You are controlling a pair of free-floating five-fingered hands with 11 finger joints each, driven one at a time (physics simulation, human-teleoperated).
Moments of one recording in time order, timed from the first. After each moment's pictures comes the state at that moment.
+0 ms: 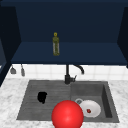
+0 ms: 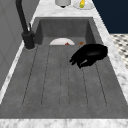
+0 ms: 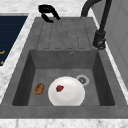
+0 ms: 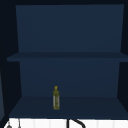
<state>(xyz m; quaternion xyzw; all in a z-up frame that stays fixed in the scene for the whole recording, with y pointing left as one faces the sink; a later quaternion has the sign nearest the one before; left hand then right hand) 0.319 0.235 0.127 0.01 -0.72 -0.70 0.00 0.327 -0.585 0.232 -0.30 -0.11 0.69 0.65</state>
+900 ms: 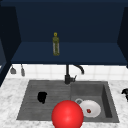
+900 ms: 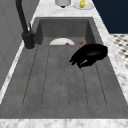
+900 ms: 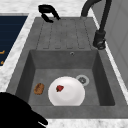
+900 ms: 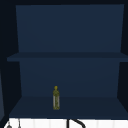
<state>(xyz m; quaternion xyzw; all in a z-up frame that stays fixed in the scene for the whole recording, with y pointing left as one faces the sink) 0.319 0.235 0.127 0.01 -0.72 -0.70 0.00 0.346 -0.511 0.237 -0.35 -0.22 0.66 0.63</state>
